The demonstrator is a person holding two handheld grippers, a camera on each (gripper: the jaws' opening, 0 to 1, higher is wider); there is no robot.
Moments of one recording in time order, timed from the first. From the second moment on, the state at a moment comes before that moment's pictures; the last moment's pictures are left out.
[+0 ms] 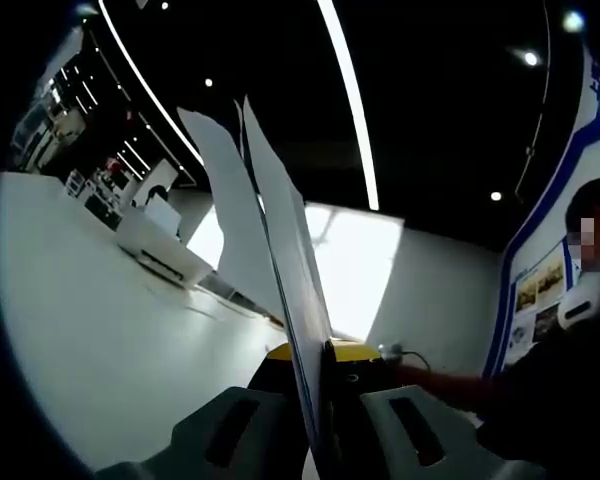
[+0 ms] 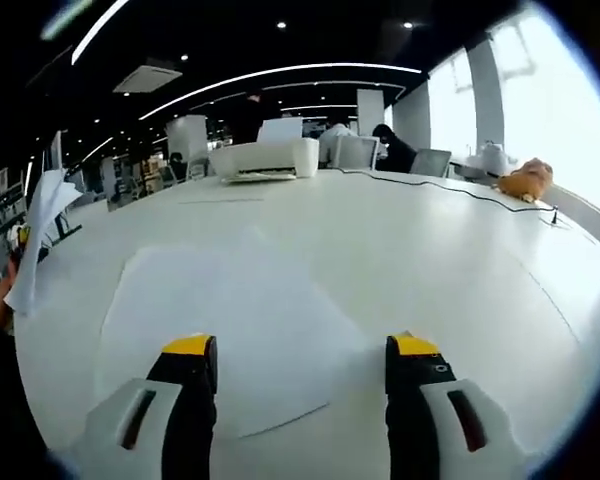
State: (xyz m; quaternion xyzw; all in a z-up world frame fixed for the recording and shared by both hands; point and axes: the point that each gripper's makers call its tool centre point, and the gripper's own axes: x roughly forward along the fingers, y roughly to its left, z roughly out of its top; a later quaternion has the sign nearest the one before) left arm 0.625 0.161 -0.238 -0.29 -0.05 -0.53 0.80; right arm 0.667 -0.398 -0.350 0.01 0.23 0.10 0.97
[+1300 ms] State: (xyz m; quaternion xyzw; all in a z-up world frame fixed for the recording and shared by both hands) left arm 0.622 0.159 -0.236 -0.29 -0.05 -0.53 0.79; right arm 0.661 -0.381 -0.346 -0.02 0.19 0.12 0.97
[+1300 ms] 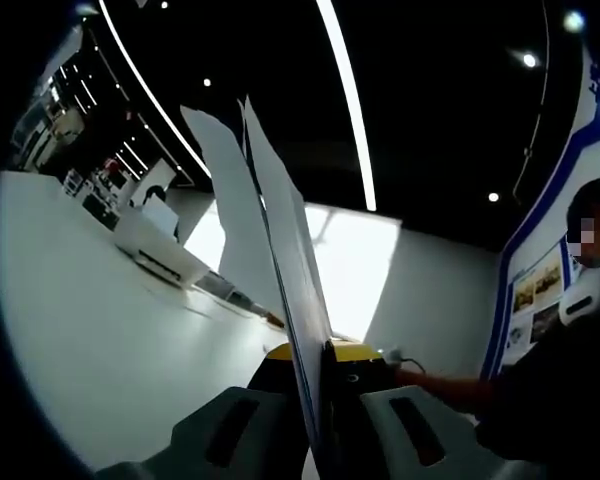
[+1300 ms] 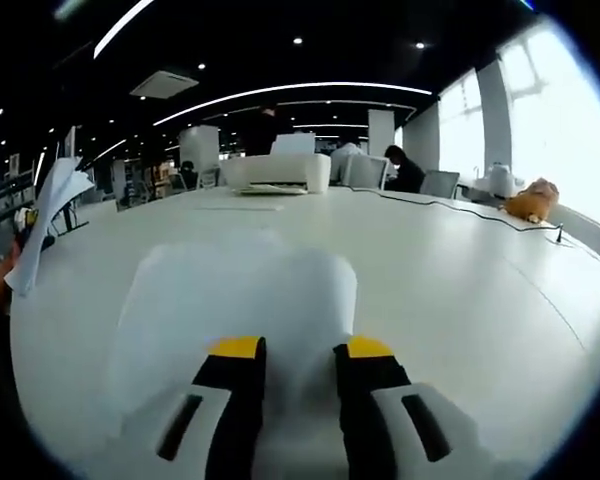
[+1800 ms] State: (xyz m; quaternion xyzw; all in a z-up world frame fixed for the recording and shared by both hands) left arm 0.621 0.158 -0.236 -0.29 -0.05 -0.53 0.79; right arm 0.662 -0.377 -0.349 -0.01 0.18 0.13 0.97
